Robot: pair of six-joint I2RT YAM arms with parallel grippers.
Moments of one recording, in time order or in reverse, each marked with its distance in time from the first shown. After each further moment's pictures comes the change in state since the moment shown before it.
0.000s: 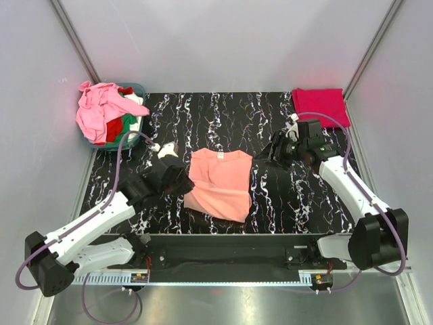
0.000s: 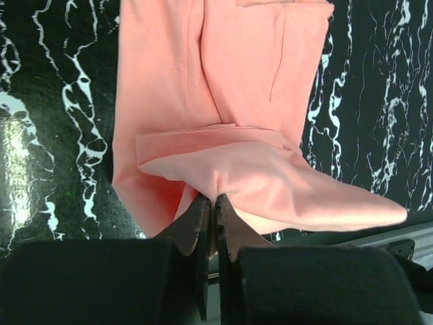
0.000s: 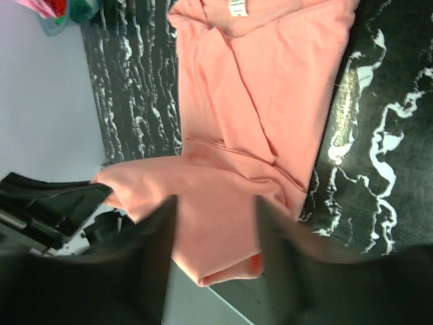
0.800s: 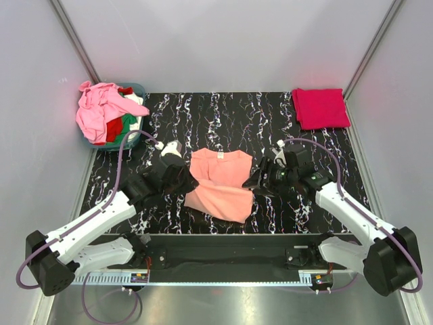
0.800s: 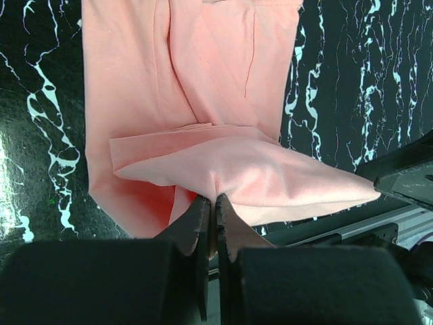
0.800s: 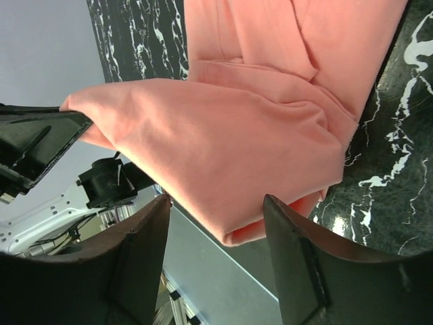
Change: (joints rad) left arm 0.005 0.022 0.000 0.072 0.070 0.032; right arm 0.209 -0.198 -0.299 0.143 -0.005 0.177
